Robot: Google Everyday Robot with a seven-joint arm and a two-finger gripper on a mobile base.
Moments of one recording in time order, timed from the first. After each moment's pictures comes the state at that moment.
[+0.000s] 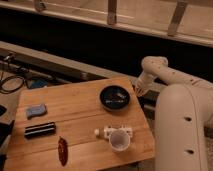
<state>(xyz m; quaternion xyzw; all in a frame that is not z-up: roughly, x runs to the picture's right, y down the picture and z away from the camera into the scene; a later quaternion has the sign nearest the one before) 0.224 0.037 0.926 -0.22 0.24 0.83 0.46</state>
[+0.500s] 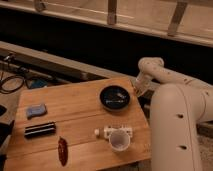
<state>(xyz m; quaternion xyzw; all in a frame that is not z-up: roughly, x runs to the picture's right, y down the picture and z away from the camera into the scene) 0.213 0.042 0.939 -0.22 0.25 0.82 0.46</state>
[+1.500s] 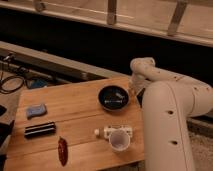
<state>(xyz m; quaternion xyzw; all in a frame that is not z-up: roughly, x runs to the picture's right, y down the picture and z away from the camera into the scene) 0.178 0.047 0.946 -0.21 0.27 0.81 0.48</state>
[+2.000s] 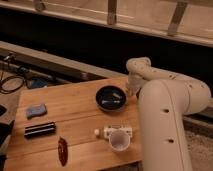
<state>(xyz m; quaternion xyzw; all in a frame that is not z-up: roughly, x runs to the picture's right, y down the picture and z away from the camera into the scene) 0.154 0.048 0.946 -0.21 0.28 0.80 0.49</state>
